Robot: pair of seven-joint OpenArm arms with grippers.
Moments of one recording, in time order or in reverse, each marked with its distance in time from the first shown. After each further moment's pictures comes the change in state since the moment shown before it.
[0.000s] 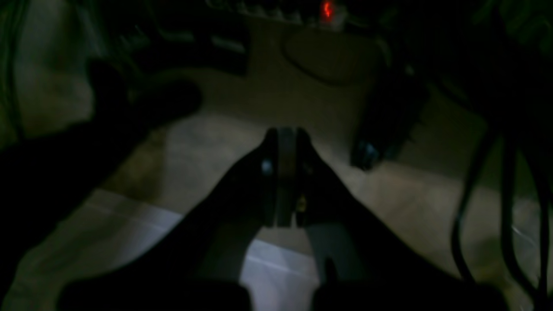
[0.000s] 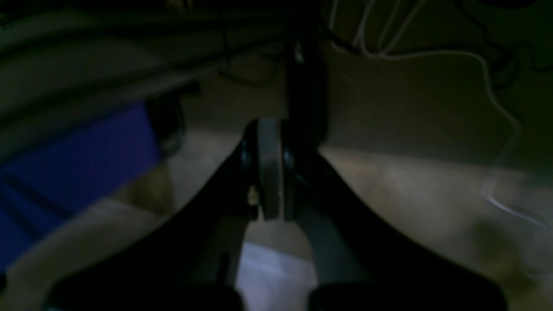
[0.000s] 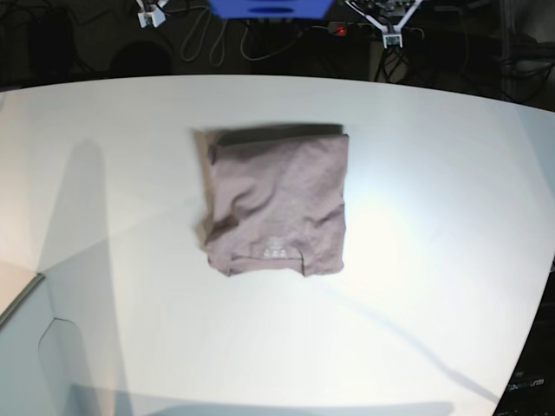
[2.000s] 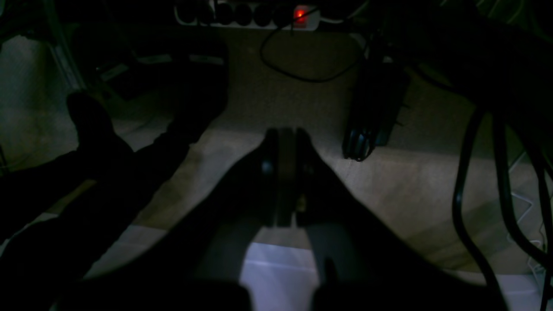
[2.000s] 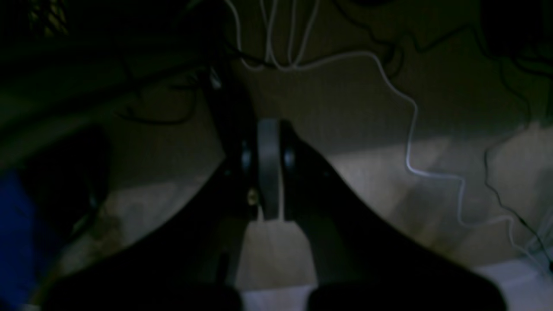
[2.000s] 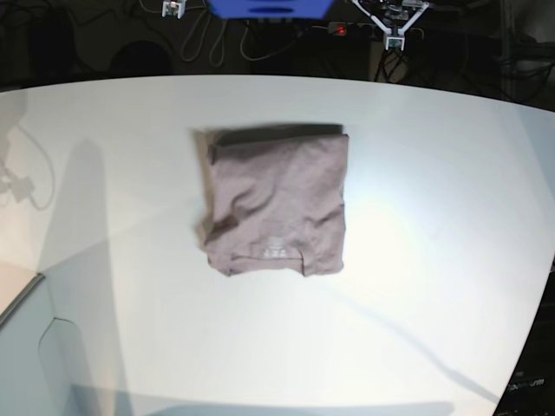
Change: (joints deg) left arm -1.3 -3.0 4.7 -3.1 -0.2 -11.2 -0.9; right arm 9.2 -2.9 -5.9 -26.6 0.2 -37.6 22.4
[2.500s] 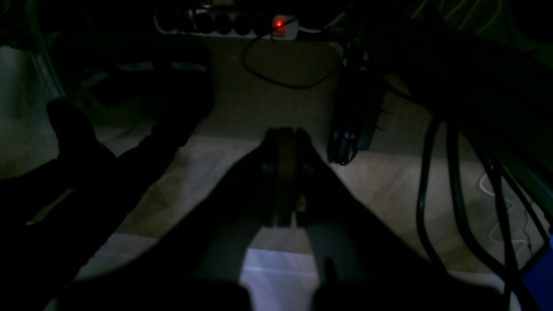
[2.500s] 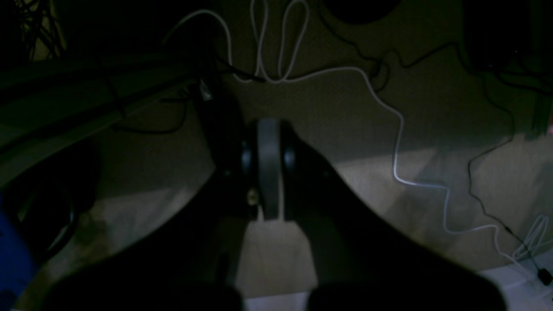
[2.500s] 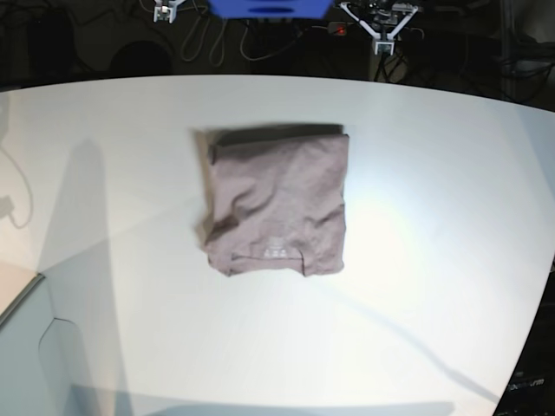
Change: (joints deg) left arm -1.4 2.0 -0.1 -0.4 0.0 -0.2 0.0; right arm 0.2 1.8 -0.3 0.0 -0.2 0.0 0.0
